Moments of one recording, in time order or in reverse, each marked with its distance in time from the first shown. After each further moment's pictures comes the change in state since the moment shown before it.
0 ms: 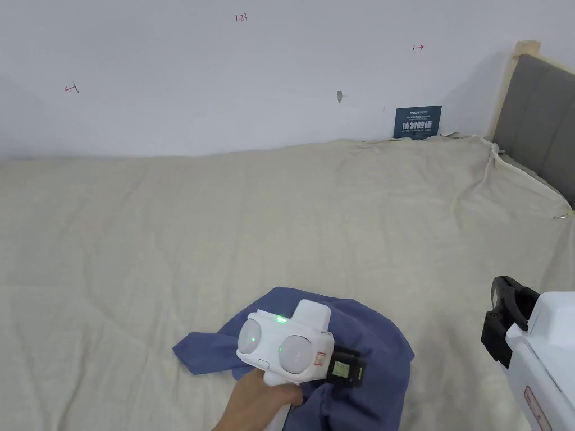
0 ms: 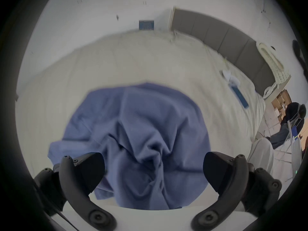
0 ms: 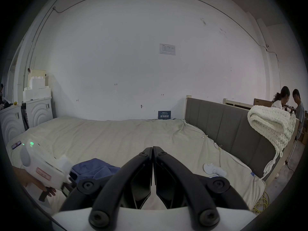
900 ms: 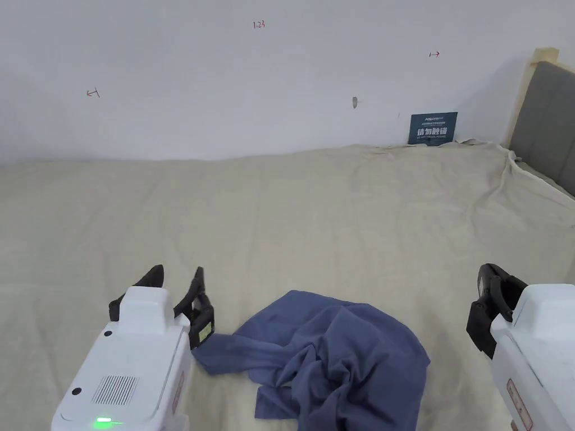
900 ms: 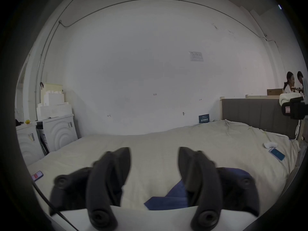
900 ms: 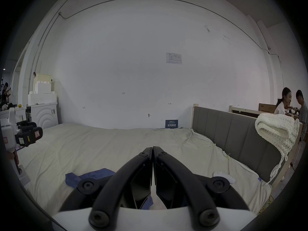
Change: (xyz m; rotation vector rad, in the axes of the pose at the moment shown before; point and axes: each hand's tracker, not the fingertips) left arm -0.099 -0.077 0.155 0.761 0.533 0.050; right arm -0.031 0.009 -0.002 0.077 0.049 0.001
